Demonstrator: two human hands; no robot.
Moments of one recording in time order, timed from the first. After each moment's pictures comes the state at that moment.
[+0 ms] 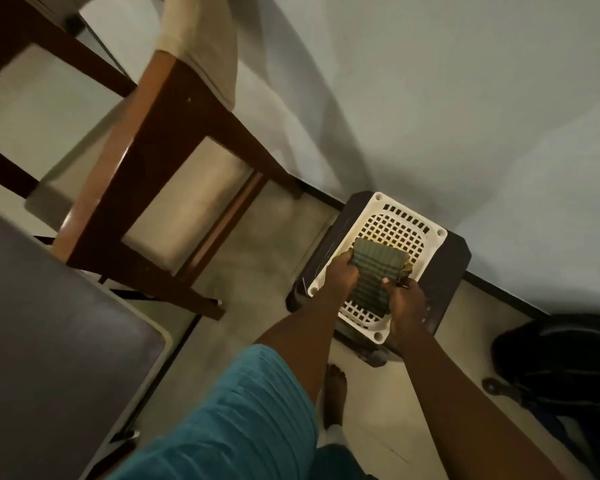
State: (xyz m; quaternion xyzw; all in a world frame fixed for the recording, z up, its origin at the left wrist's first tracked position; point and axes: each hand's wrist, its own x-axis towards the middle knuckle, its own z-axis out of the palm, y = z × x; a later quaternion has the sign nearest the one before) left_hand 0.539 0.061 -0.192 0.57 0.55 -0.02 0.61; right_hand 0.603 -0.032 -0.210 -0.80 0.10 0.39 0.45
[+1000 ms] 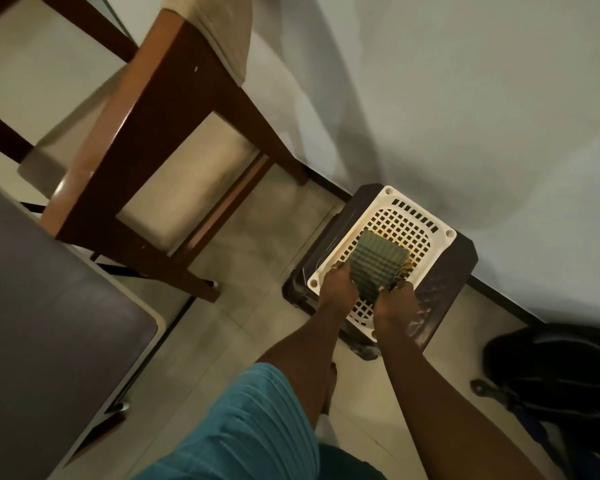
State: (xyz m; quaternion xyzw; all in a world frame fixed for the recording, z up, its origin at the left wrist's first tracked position) left_hand 0.519 0.038 -0.212 0.71 0.51 -0.03 0.49; right_hand 0.585 -0.020 -0.223 -0.93 0.00 0.28 0.23
